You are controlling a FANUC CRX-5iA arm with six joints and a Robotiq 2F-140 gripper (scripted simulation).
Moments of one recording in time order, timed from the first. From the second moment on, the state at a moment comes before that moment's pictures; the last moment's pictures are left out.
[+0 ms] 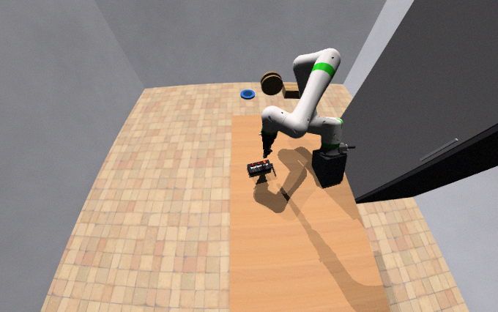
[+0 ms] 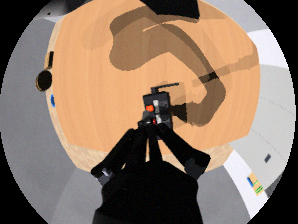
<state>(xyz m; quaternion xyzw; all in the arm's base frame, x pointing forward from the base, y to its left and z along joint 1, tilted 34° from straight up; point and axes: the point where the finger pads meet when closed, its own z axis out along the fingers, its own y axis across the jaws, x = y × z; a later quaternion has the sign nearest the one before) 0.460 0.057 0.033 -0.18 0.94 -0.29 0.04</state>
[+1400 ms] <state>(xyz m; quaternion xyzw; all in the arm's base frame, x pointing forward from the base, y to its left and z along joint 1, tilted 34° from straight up) 0.465 0.042 0.009 -0.18 0.94 -0.29 0.04</state>
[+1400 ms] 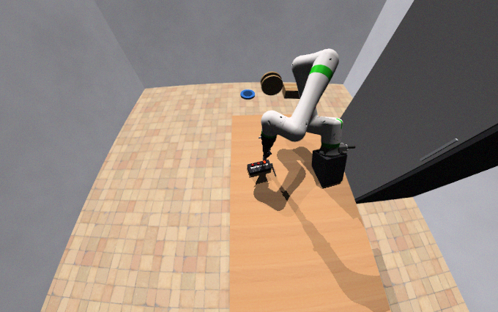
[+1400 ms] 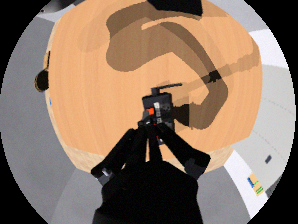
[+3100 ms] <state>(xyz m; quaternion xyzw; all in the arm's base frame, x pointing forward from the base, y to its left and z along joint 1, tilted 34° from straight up) 0.468 0.034 -0.004 -0.18 0.94 -0.29 0.04</state>
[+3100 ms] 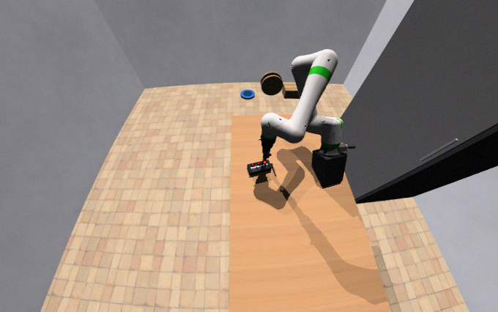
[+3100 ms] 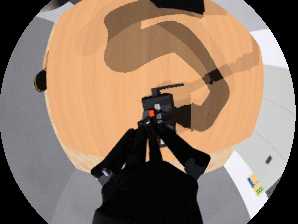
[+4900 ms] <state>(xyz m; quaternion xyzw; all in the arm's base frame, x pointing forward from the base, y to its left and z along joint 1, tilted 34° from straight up) 0.470 0.029 -0.012 -0.18 0.94 -0.29 0.04</state>
